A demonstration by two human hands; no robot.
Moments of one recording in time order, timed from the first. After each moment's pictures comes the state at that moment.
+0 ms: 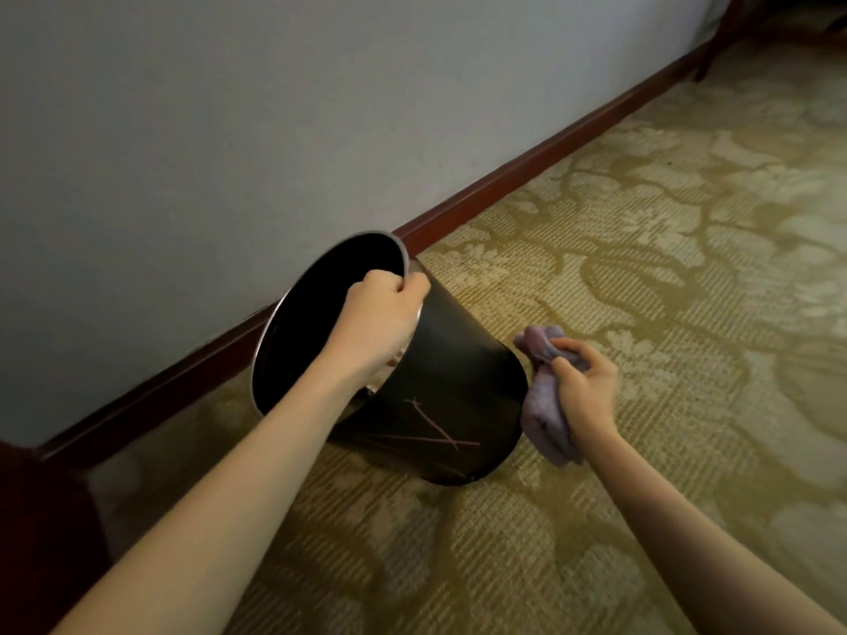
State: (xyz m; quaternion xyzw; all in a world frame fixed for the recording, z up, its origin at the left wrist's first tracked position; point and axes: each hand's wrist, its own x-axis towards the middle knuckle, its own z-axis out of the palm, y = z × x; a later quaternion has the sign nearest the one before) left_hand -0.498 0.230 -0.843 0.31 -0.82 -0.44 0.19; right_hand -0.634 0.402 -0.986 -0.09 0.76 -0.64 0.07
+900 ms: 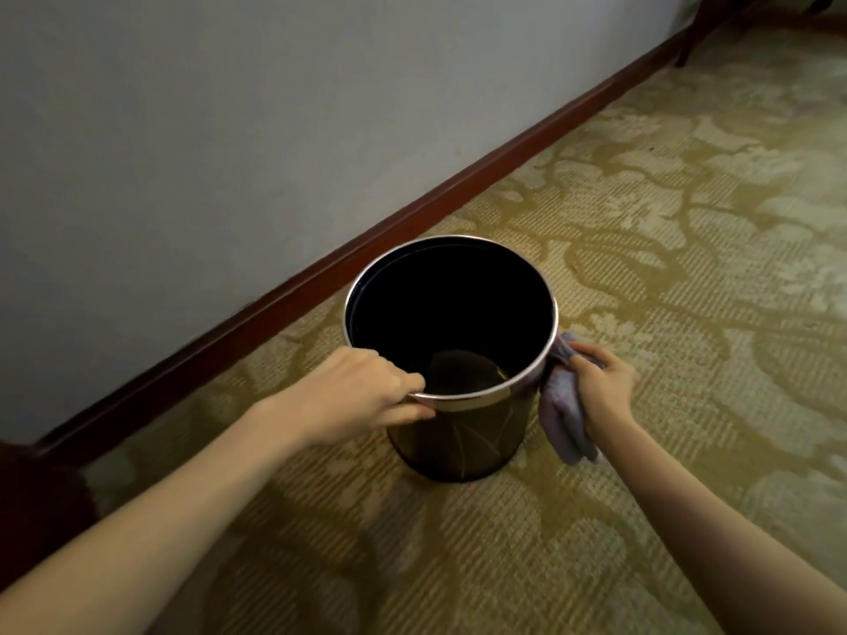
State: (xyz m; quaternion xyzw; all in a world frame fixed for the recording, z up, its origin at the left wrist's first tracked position) left_hand -0.450 0.247 -0.871 -0.11 -0.99 0.01 -0.01; right_hand -0.654 0.453 -1.004 0.02 0.74 -0.66 0.10
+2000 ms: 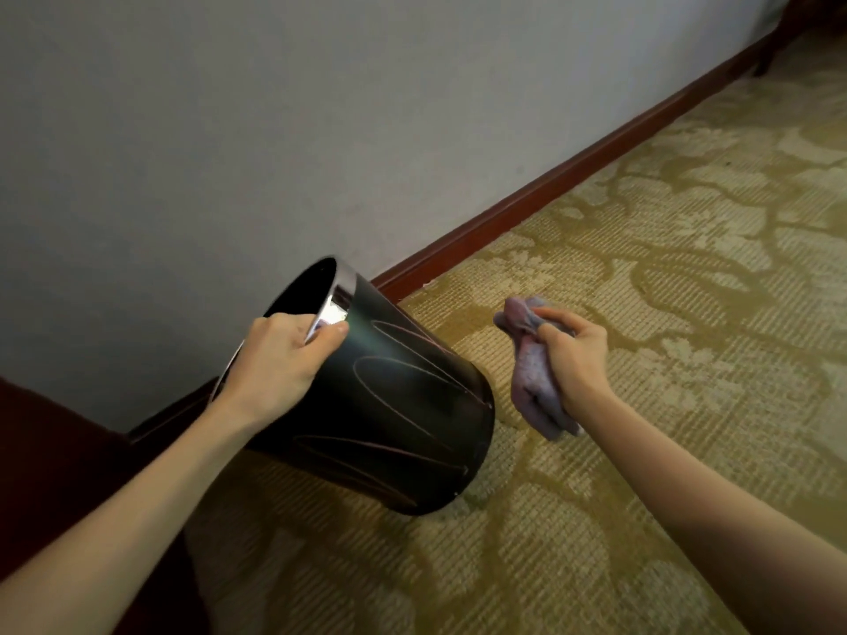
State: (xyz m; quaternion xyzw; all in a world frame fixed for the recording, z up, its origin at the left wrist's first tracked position) left_hand -0.380 0.167 -0.833 0.28 -0.91 -0.20 0.22; right_hand -0.612 0.346 -0.936 -0.10 0.72 -0.67 0.16
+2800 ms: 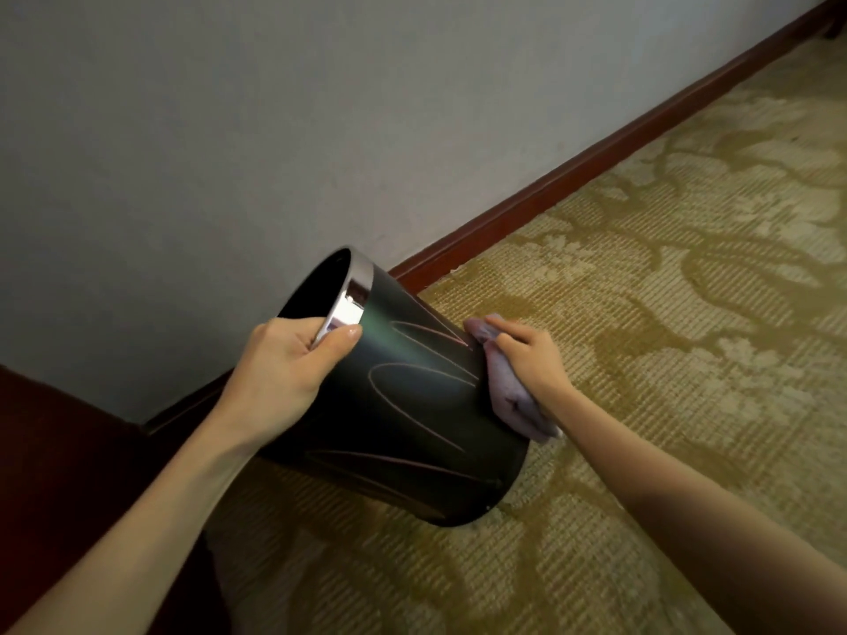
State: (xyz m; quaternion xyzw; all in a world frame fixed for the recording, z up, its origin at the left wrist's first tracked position) left_hand -0.362 0.143 -0.843 0.26 -0.88 -0.32 0.24; right_hand -0.588 0.268 -0.970 -0.27 0.76 -0.52 0.28
